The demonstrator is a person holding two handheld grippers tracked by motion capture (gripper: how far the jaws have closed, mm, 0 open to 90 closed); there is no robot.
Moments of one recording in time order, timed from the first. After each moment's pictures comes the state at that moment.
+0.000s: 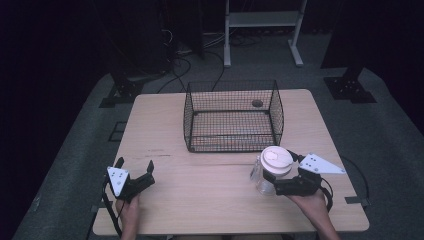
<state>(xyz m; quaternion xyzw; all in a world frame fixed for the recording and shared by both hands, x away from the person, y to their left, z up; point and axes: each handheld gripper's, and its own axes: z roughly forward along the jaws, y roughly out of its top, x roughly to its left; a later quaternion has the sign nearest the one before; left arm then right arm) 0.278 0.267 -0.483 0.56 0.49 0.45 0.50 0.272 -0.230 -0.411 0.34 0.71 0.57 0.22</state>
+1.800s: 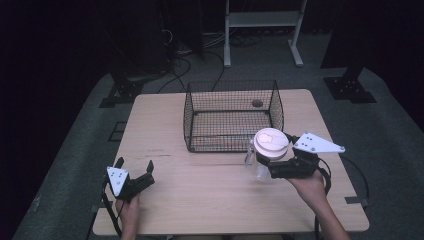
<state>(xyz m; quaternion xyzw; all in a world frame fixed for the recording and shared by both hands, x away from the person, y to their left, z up) 0.278 0.268 -0.483 0.56 0.49 0.45 0.50 0.289 -0.209 -0.349 0.30 0.72 0.58 0.22</state>
